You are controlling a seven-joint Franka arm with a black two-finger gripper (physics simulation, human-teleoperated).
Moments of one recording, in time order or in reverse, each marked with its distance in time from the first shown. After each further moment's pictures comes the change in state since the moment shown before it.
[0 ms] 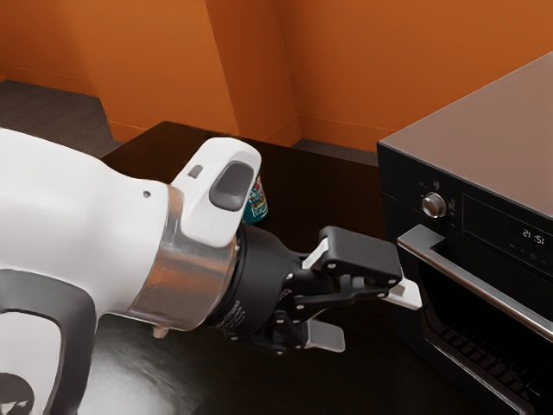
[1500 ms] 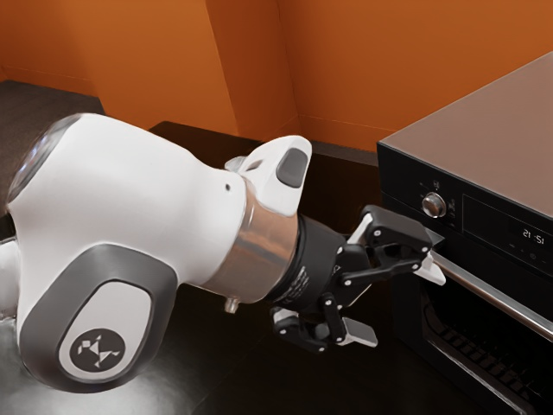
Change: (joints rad) arm -0.385 0.235 0.317 0.027 0.346 0.122 -0.436
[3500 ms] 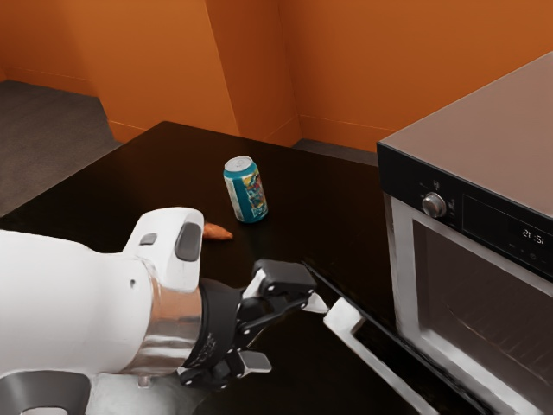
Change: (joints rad) arm 0.355 -0.362 -0.250 -0.298 -0.016 -0.023 -0.093
